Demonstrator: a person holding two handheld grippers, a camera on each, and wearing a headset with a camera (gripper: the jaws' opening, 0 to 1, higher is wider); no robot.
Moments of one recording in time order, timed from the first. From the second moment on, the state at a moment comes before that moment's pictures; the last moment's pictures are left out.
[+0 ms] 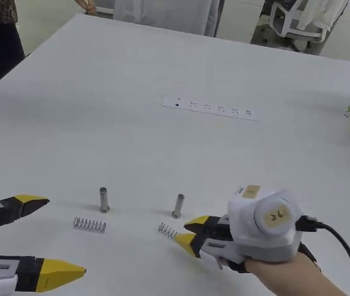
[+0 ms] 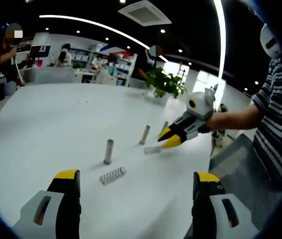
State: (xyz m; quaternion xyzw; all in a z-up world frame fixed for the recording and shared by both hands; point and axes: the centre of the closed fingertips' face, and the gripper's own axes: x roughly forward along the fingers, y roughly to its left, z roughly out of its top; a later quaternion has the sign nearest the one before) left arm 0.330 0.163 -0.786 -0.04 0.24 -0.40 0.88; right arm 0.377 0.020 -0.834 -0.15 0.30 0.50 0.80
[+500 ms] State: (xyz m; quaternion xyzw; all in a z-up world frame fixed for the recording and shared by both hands) left arm 0.326 0.162 -0.789 -0.04 0.25 -0.40 0.88; right arm 0.379 0.023 -0.859 -0.19 0.31 0.50 0.78
